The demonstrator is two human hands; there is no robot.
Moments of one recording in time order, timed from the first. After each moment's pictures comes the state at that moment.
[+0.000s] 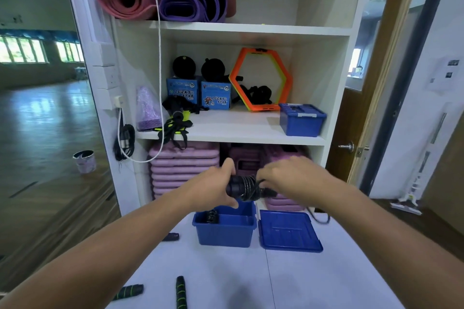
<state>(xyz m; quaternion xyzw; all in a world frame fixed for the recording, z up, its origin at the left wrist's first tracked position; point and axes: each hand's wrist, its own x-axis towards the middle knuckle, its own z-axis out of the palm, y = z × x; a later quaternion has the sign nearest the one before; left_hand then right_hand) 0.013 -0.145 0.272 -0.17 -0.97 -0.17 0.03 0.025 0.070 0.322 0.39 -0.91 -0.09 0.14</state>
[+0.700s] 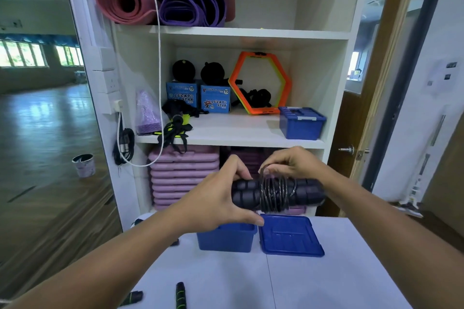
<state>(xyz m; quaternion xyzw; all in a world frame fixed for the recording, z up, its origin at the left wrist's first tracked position) 0.071 -0.135 0.297 -0.25 -0.88 -0.40 0.07 -0.017 0.089 0.324 0.38 -0.87 0.31 0.05</state>
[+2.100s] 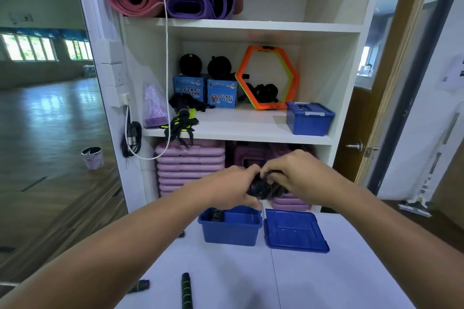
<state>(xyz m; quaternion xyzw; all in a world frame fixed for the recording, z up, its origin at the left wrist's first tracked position) 0.026 -0.122 0.294 -0.22 -0.97 -0.10 -0.03 0.028 0.070 0.326 0.34 -0.93 0.07 0.11</state>
